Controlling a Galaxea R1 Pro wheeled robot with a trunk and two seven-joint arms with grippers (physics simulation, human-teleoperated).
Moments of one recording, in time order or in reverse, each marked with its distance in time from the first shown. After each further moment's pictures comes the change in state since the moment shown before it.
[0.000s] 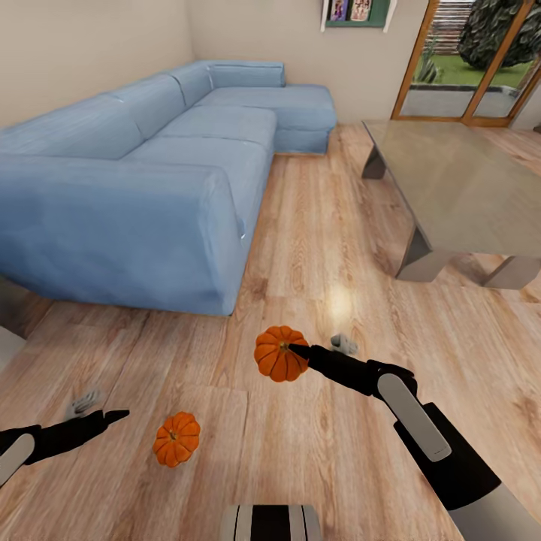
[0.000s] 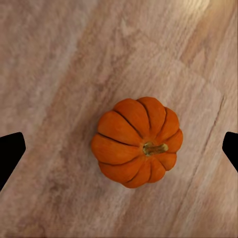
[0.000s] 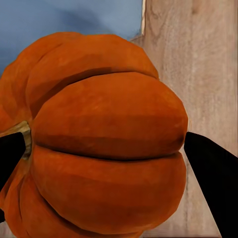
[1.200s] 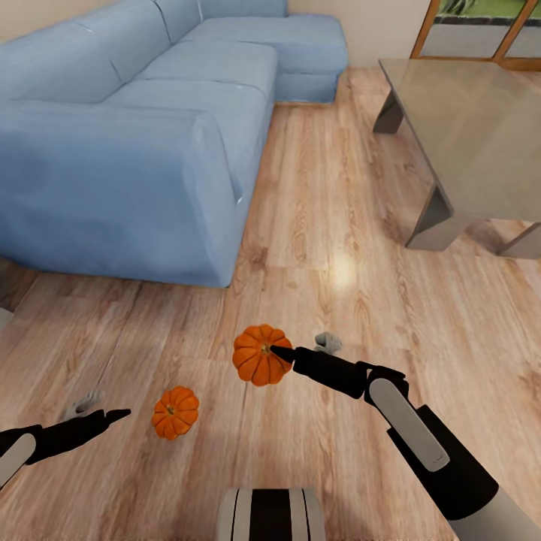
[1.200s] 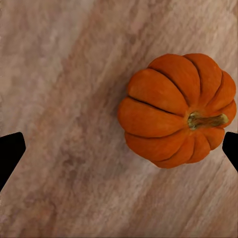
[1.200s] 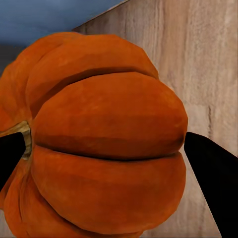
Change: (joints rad) left arm 0.000 -0.004 0.001 0.000 0.005 -0.005 -0.007; right arm 0.000 -0.001 0.087 -0.091 0.001 -0.008 0.047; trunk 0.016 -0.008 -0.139
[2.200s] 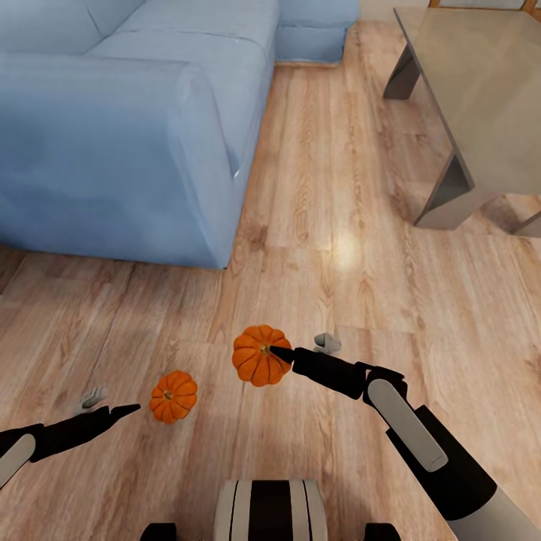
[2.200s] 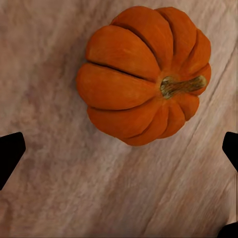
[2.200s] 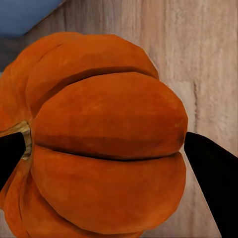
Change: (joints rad) left arm 0.000 0.003 -0.004 0.000 -0.024 -0.008 -0.224; right arm 0.000 0.003 0.005 0.007 0.004 -0.009 0.001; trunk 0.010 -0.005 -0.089
